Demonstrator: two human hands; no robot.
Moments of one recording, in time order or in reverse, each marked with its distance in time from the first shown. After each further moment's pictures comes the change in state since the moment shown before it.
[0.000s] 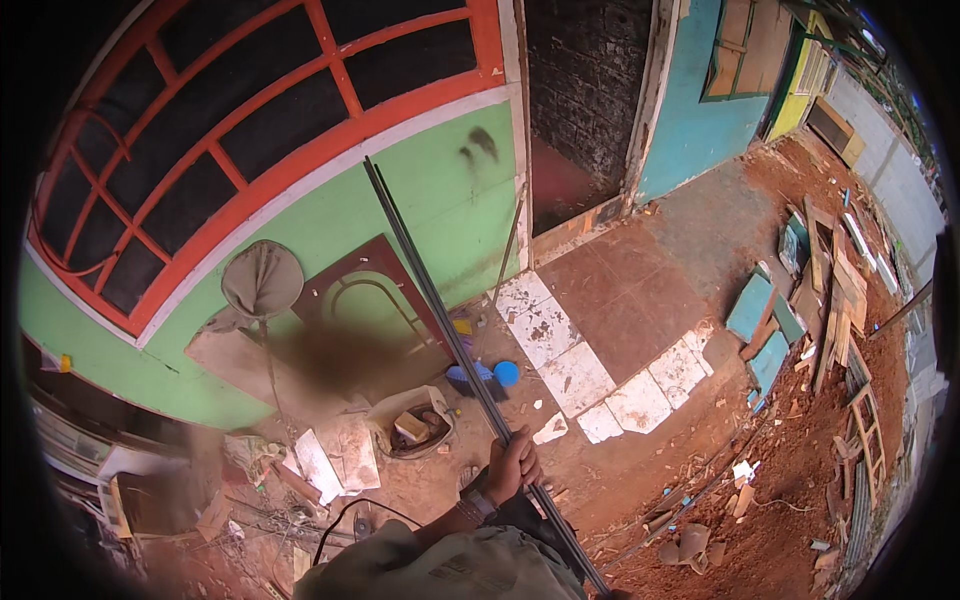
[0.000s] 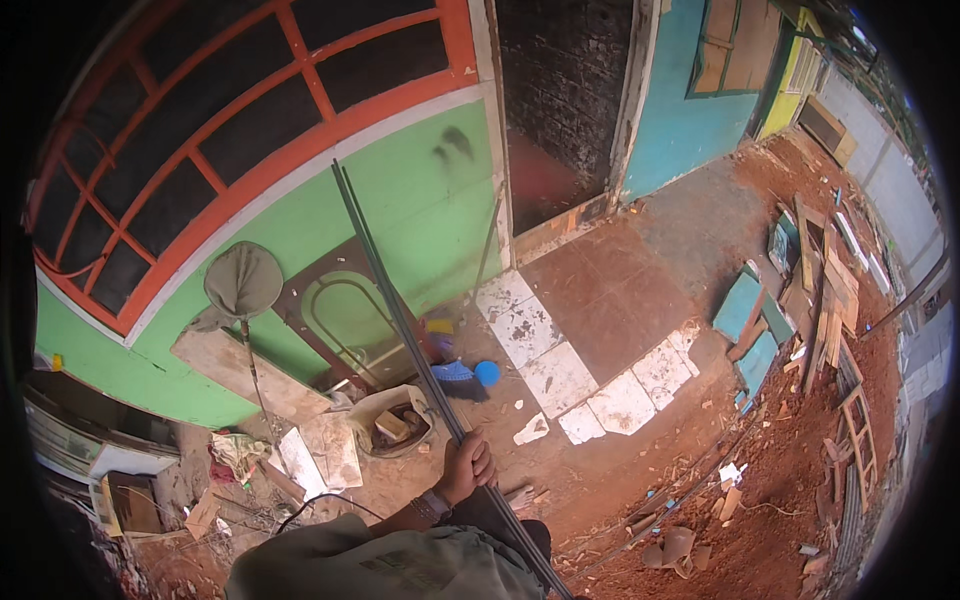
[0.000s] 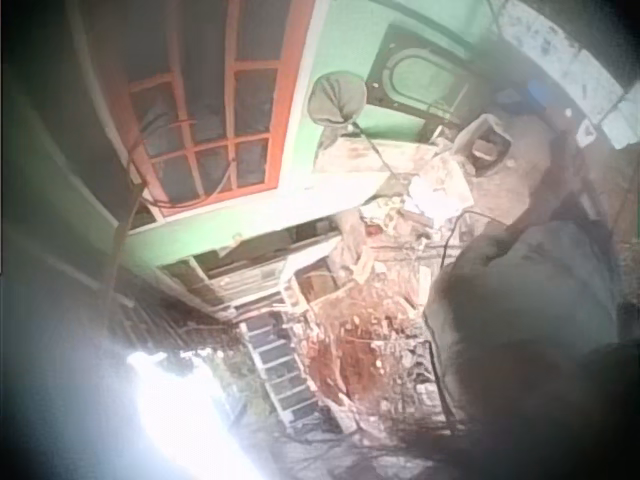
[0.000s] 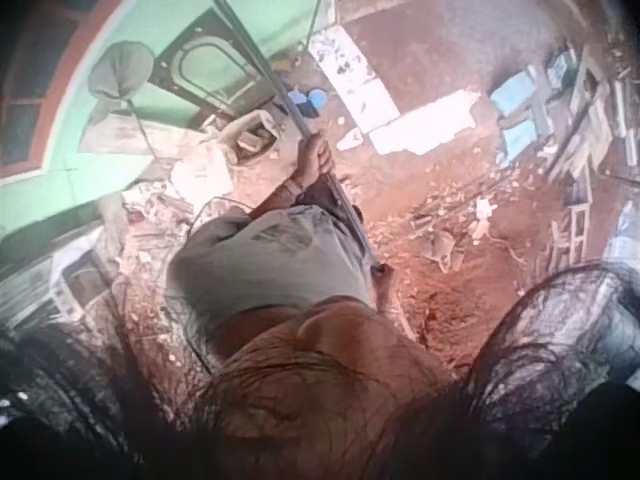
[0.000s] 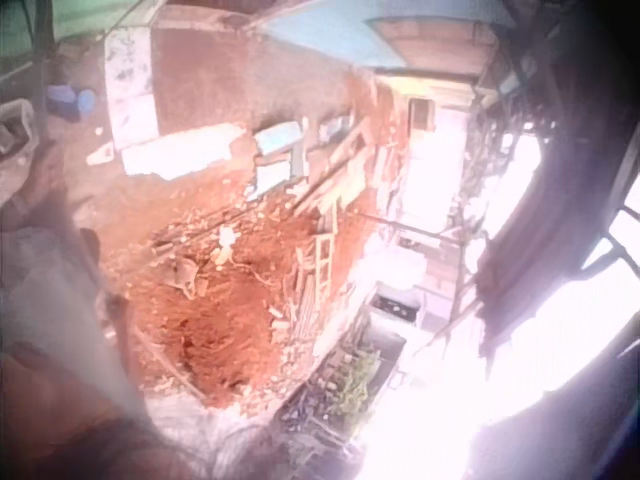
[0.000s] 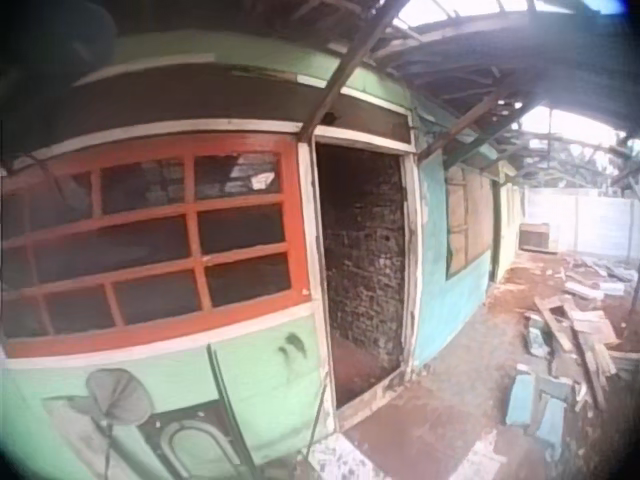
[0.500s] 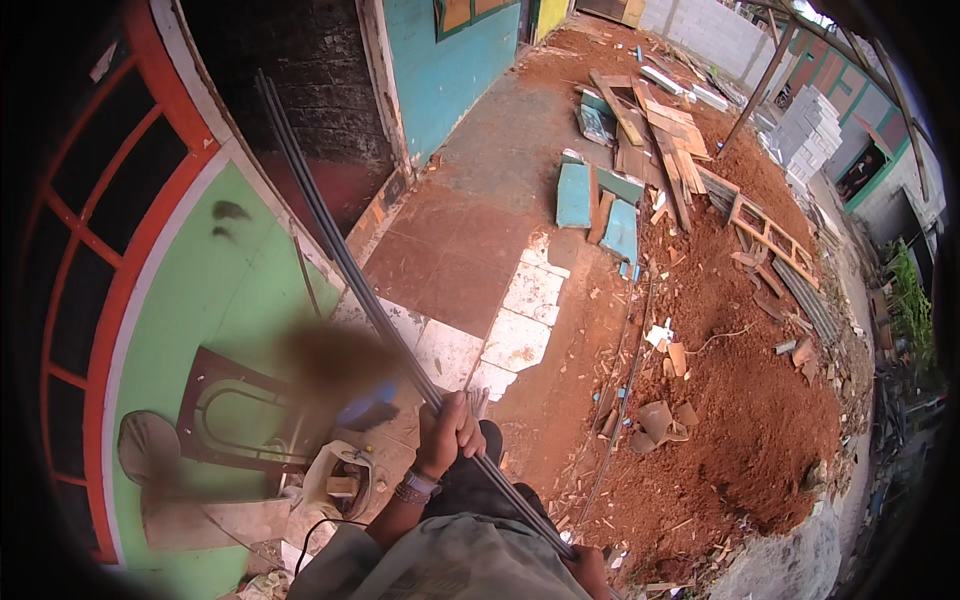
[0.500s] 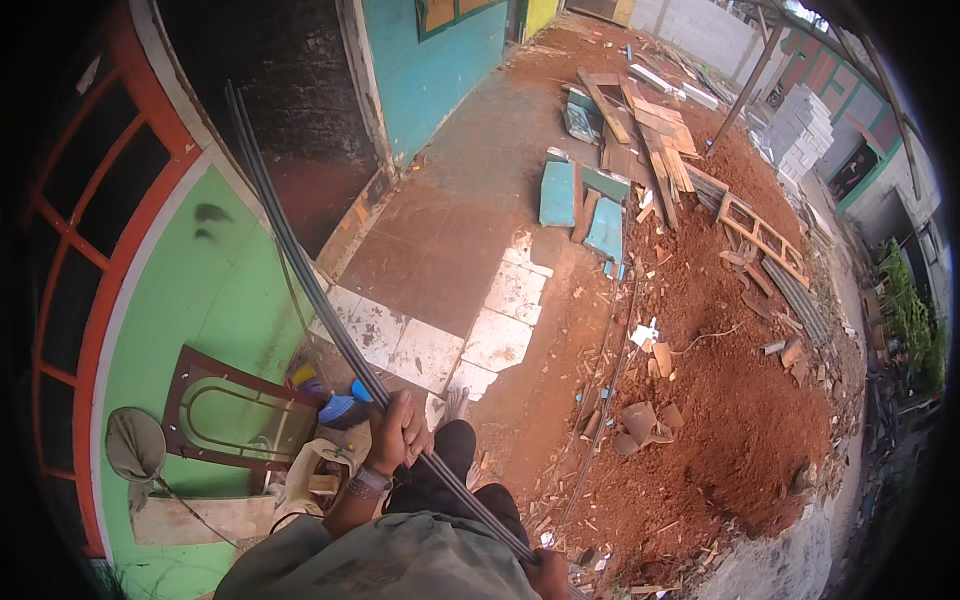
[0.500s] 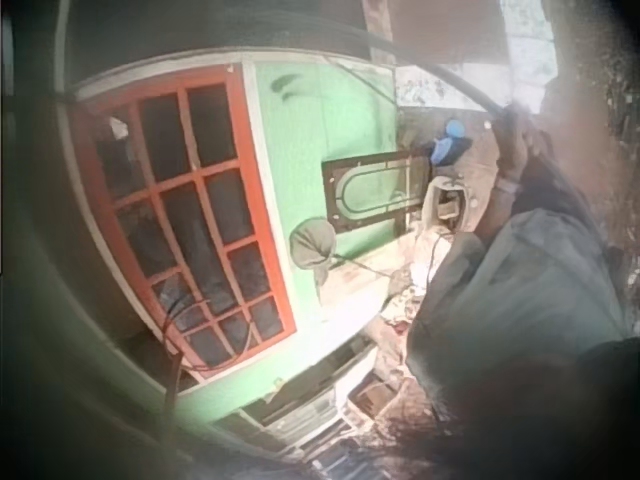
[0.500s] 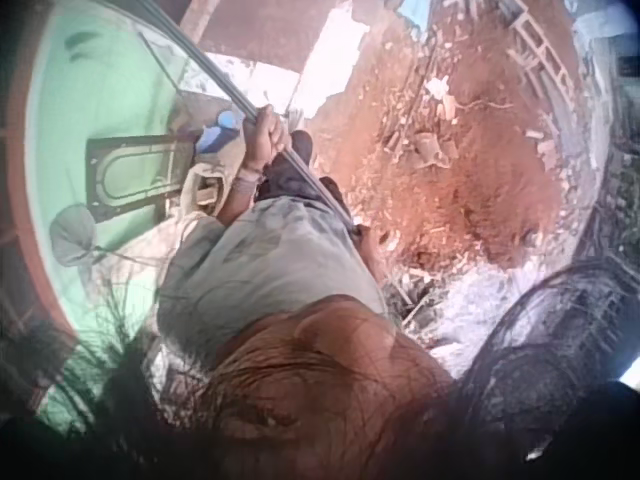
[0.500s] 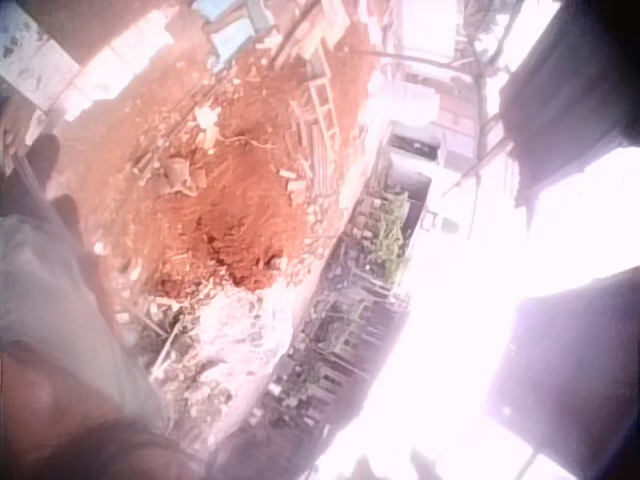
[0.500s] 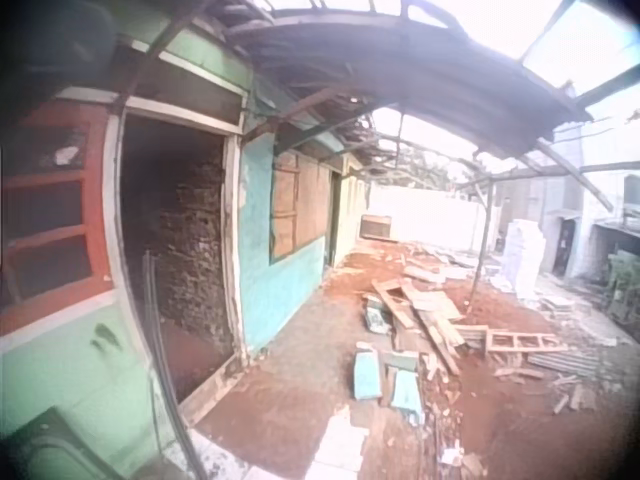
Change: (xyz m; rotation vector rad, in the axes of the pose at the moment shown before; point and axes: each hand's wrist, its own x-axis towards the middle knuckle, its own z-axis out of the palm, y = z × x) left_hand 0.050 -0.058 0.186 0.323 -0.499 -0.132; right_hand -0.031 -0.023 -0.021 -0.188 0.235 0.321
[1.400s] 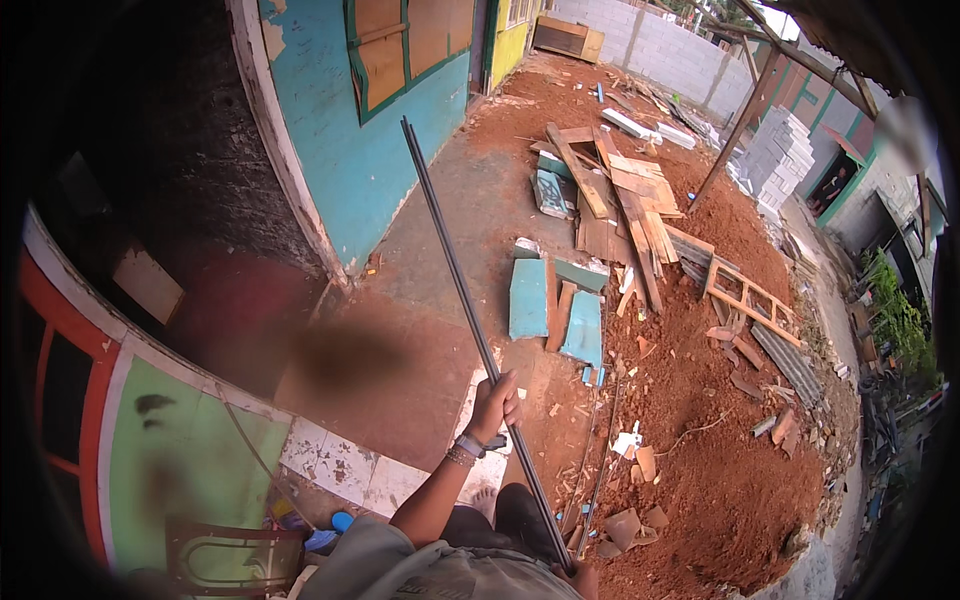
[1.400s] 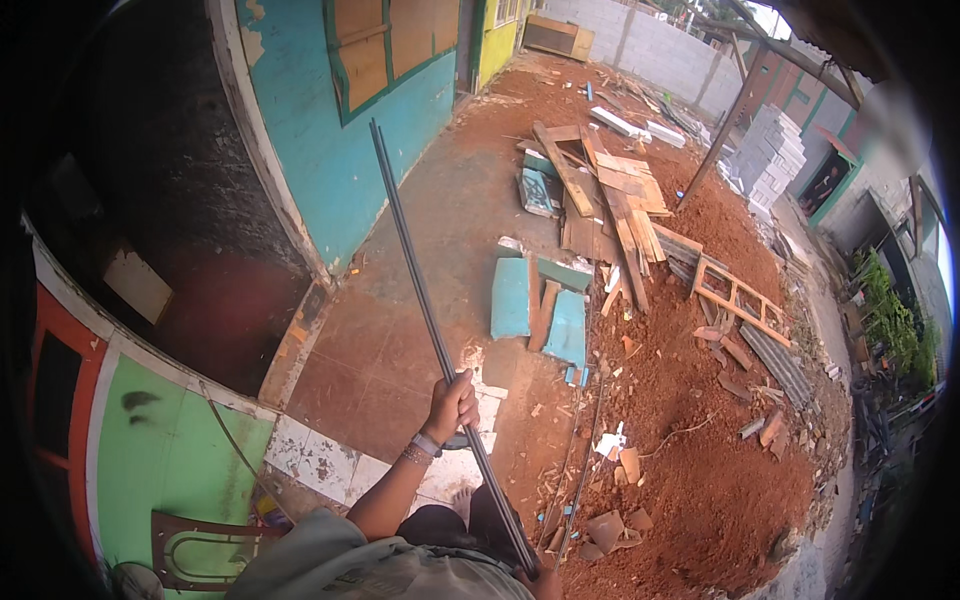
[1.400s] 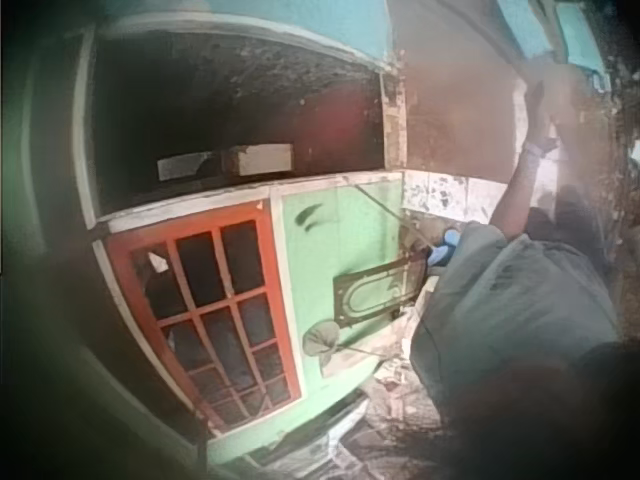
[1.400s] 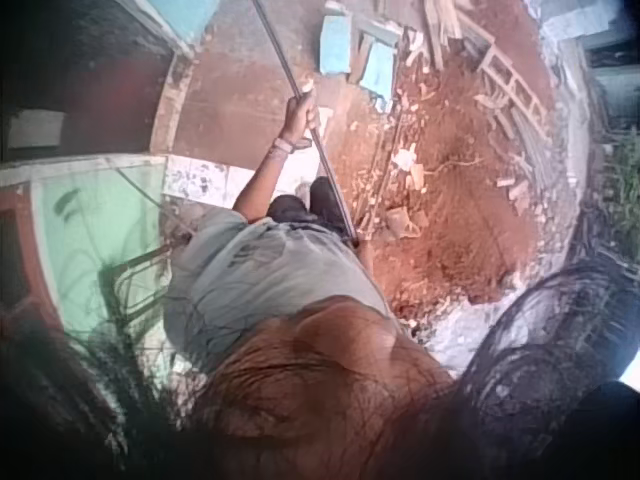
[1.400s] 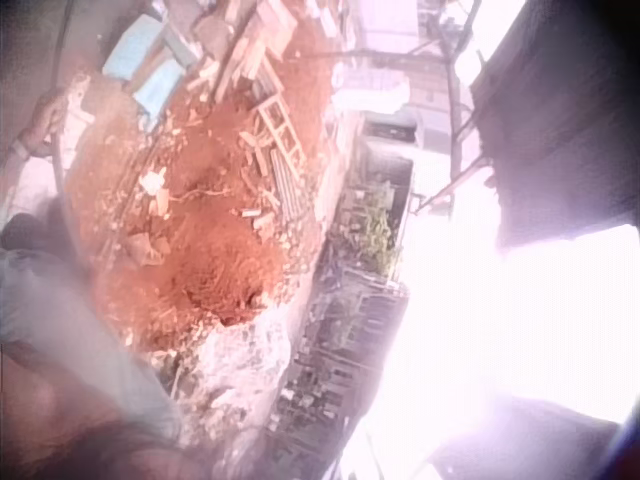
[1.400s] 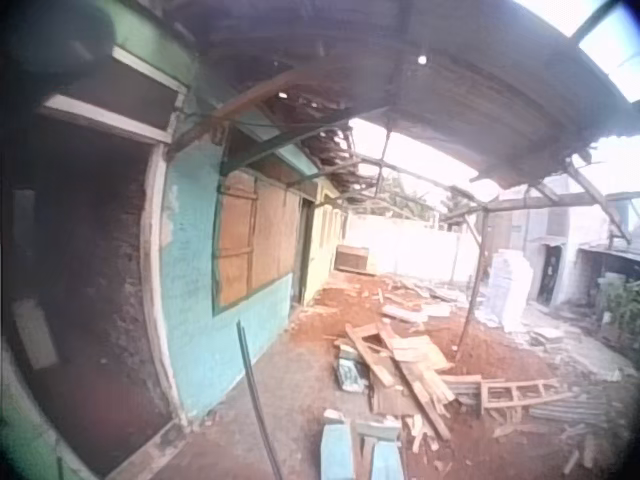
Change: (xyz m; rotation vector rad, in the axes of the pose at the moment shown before) left_hand 0.631 -0.010 0.201 -0.004 -0.250 -0.207; right_hand 0.494 -0.077 -0.211 0.319 -0.076 0.364
